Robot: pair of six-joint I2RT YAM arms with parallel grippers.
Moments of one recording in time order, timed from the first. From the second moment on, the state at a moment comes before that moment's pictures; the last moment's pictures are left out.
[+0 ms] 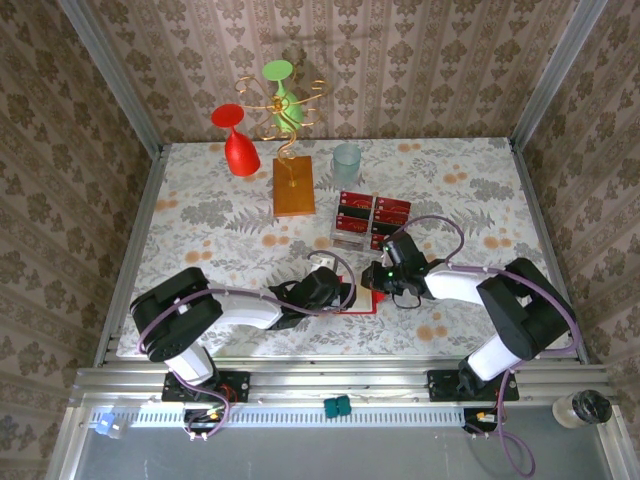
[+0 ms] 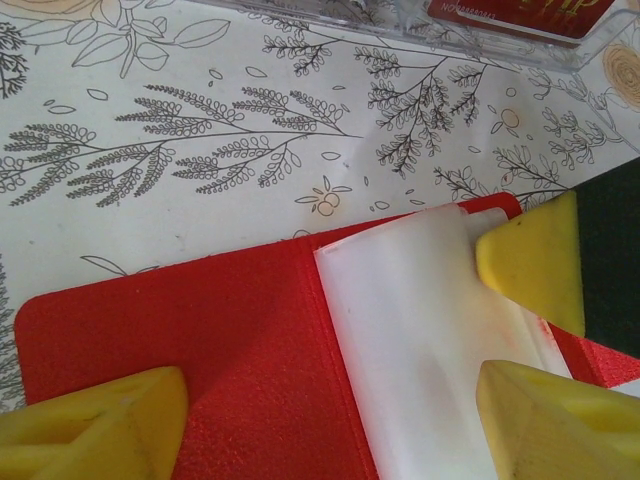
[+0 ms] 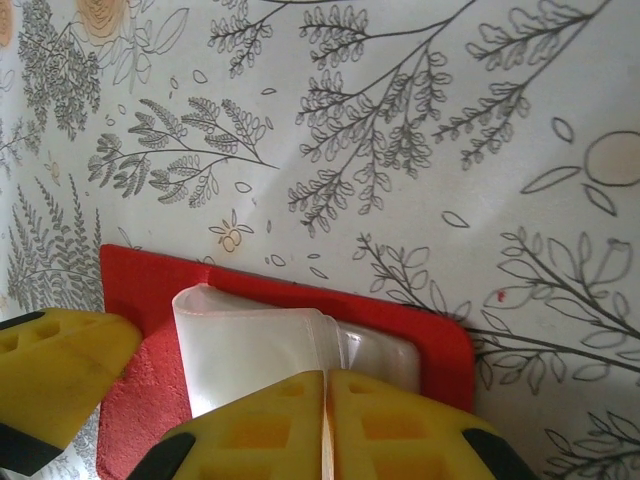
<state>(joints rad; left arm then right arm) -1.09 1.63 0.63 0.24 -0.23 -0.74 0.51 1.56 0.61 0.03 -0.32 0.75</state>
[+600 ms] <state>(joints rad) -1.09 1.64 0.63 0.23 -0.24 -0.68 0.52 1.57 0.61 0.05 -0.33 0.78</state>
